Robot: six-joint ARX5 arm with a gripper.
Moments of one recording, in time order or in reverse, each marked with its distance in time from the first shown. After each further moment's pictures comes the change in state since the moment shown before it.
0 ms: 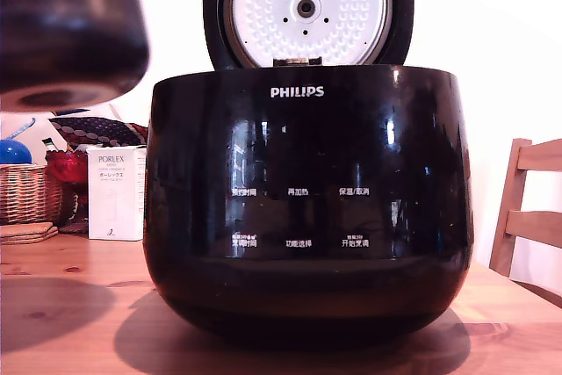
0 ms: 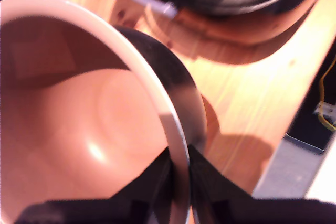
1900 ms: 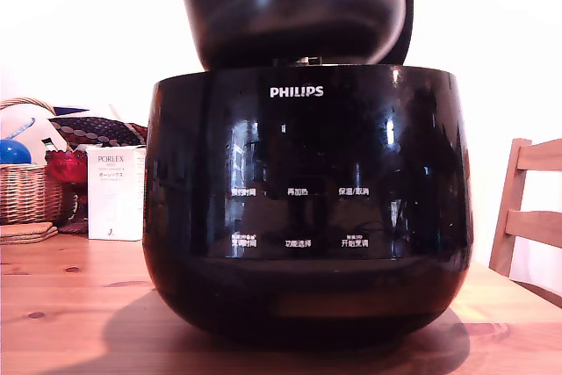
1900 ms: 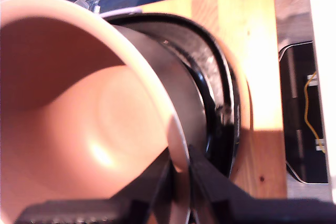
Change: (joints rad) arm -0.332 0.379 0.275 0.142 0.053 0.076
